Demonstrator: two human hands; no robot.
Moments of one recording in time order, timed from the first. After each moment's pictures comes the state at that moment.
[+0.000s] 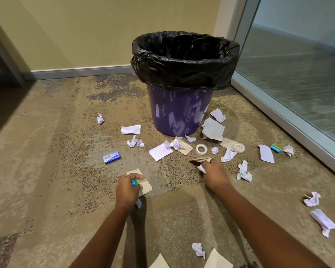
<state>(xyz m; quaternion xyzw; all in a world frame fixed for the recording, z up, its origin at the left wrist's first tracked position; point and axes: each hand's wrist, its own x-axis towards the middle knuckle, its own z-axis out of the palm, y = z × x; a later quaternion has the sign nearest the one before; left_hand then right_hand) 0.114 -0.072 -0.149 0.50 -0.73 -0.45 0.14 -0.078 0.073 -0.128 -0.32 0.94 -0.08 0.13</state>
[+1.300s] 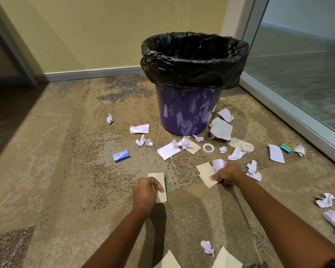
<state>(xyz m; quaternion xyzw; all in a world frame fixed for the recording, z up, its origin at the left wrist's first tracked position) 0.114 -0.045 -0.139 0.48 -0.78 -0.38 0.11 -0.104 0.074 -0.119 -0.10 0.92 -0.21 0.31</state>
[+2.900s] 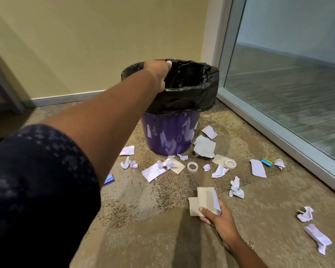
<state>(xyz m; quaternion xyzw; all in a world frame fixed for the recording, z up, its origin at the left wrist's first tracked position) -0.078 -0.106 0.141 0.35 -0.59 -0.65 0.33 -0.047 0.138 -0.154 -0.05 0.64 -0.69 0.33</state>
